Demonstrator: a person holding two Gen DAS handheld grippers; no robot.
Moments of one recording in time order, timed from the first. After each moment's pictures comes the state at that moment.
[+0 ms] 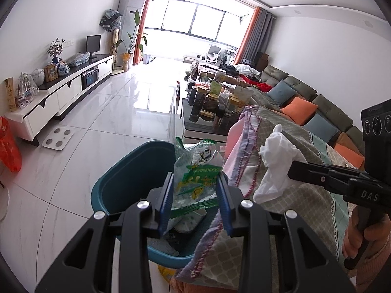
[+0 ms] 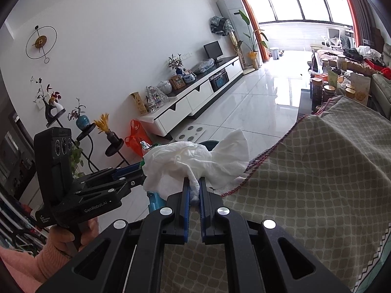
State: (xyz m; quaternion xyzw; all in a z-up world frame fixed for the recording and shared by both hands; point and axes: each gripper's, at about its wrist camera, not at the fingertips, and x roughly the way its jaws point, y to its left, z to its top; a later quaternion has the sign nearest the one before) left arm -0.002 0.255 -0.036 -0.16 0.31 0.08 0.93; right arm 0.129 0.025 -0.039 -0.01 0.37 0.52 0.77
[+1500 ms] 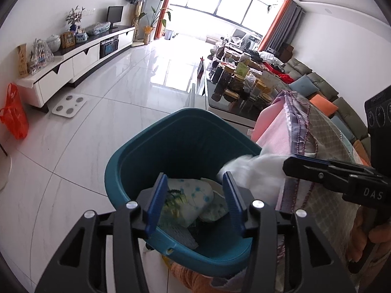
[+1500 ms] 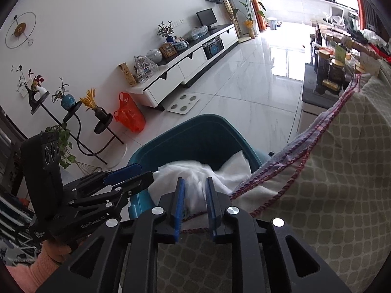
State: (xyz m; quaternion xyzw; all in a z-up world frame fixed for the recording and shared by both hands) left arm 0.018 0.300 -0.096 -0.22 0.36 0.13 0.90; right arm 0.157 0.095 -0.081 -0.06 0.46 0.49 0.74
